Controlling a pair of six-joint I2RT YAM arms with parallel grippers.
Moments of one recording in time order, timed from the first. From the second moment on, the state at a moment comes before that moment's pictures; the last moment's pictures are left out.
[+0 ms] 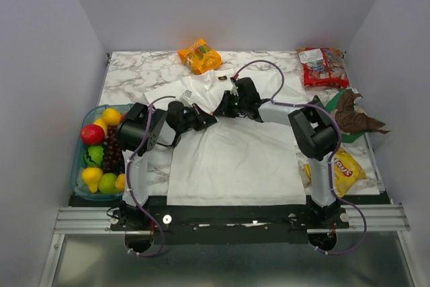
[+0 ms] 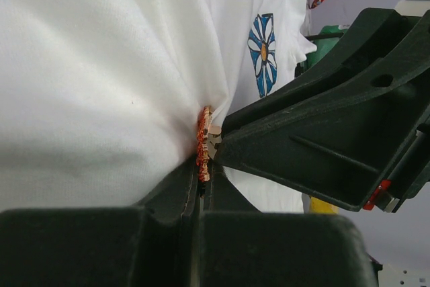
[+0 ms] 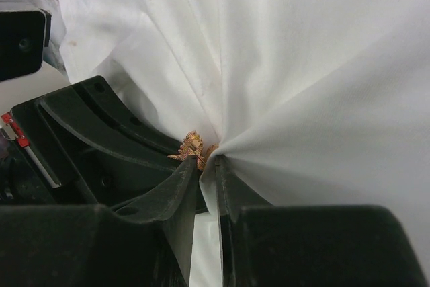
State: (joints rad) left arm -0.33 2.13 0.79 1.03 0.57 -1.03; right arm 0.56 2.12 1.33 0.15 -0.35 0.65
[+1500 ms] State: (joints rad) left arm -0.33 2.09 0.71 1.08 0.56 -1.02; right arm 0.65 2.07 1.35 -0.01 -0.03 0.70
